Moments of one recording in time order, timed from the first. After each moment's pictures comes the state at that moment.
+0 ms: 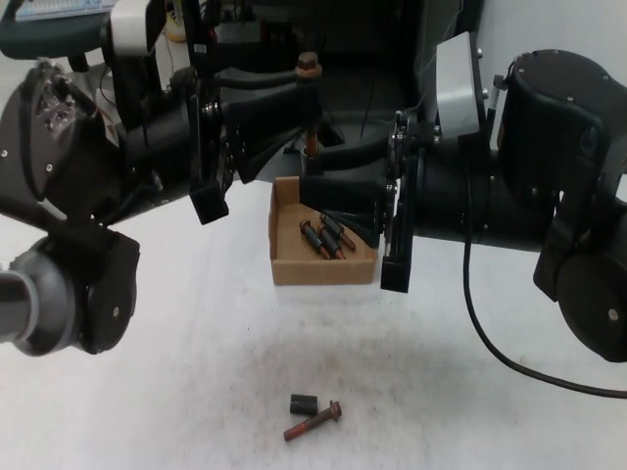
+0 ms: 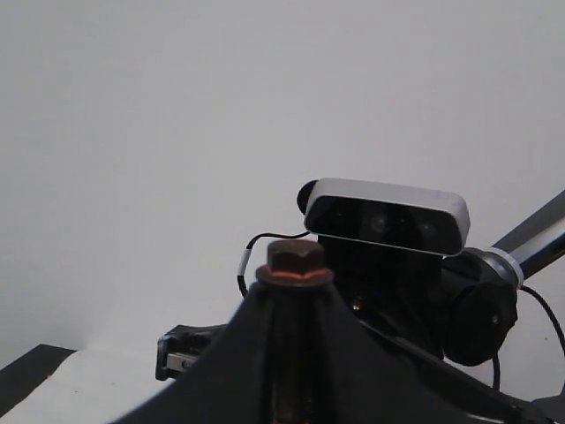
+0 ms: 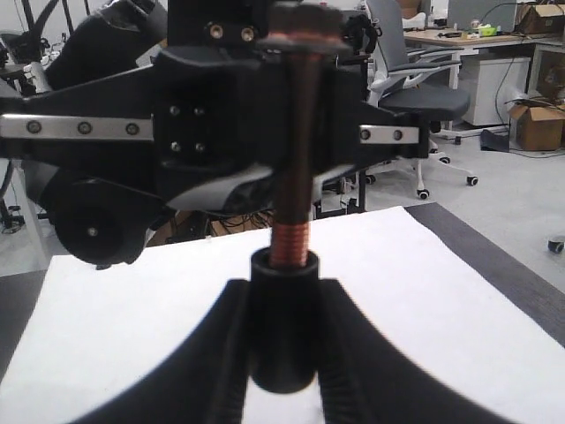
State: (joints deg) left arm -20.0 89.3 -40.1 -78.8 60.5 -39.8; right arm 30.7 79.4 -43.6 -27.7 -45.0 0.4
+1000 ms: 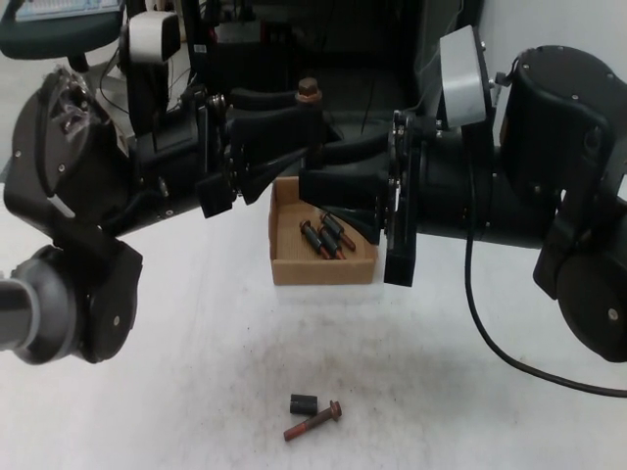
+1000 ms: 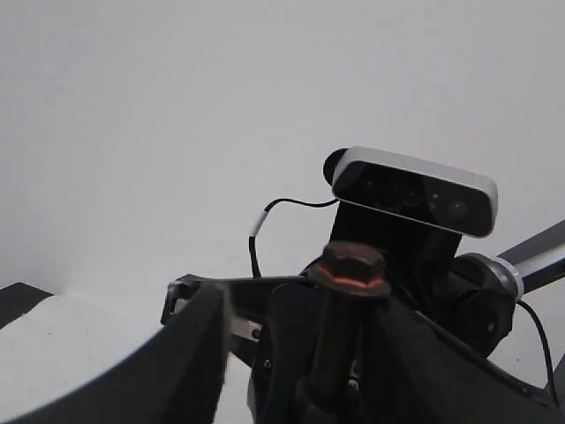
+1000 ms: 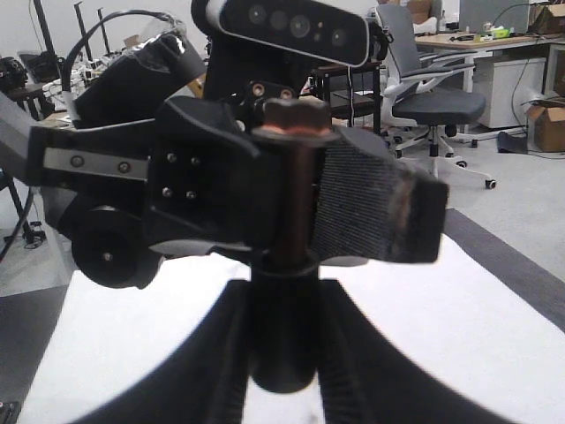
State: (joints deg) left arm -20.0 89.3 -39.2 -74.3 59.6 -44.8; right arm 30.7 79.4 -43.6 -29.5 -46.2 3.9
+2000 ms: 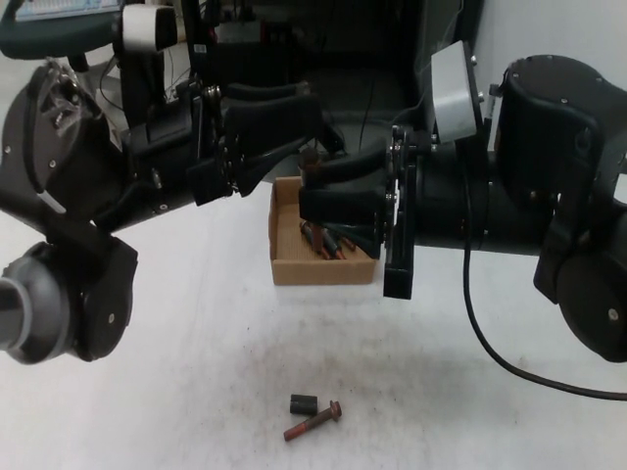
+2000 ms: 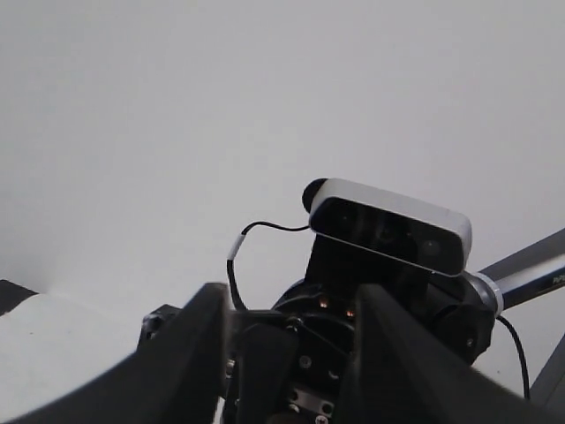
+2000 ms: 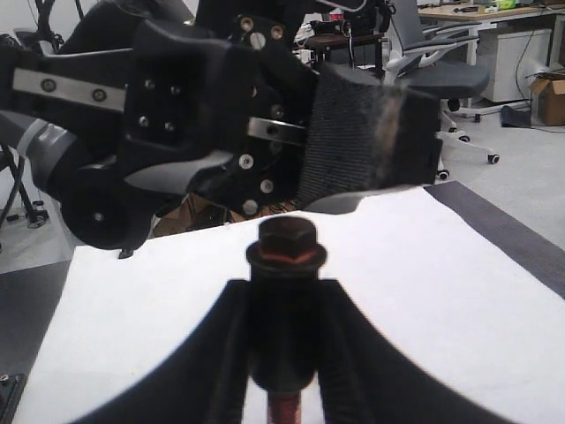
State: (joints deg) left arm -20.0 88.0 -39.1 -74.9 59.9 -48.1; right arm 30.7 79.4 -43.6 -25.3 -46.3 1.5
